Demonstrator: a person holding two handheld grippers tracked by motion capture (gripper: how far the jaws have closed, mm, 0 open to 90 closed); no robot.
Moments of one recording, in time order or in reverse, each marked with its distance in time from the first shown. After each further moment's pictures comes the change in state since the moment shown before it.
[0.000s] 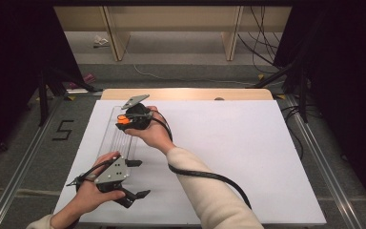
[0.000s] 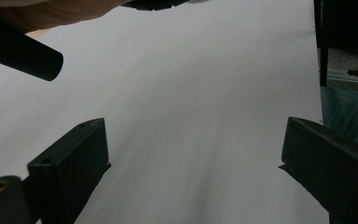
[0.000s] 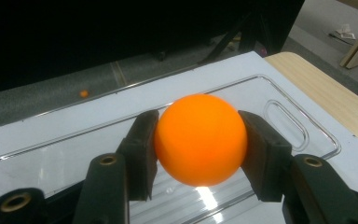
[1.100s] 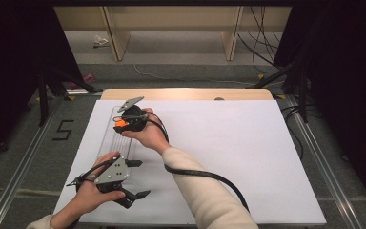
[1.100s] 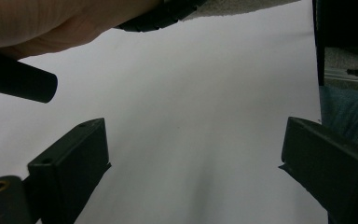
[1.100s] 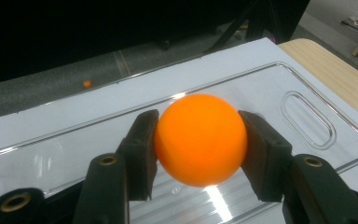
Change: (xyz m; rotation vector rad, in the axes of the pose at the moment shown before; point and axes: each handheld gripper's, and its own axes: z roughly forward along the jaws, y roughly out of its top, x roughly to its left) left arm -0.001 0.000 0.000 -0.001 -0.002 0.002; right arm 0.002 -0.003 0.019 0.047 0.019 0.001
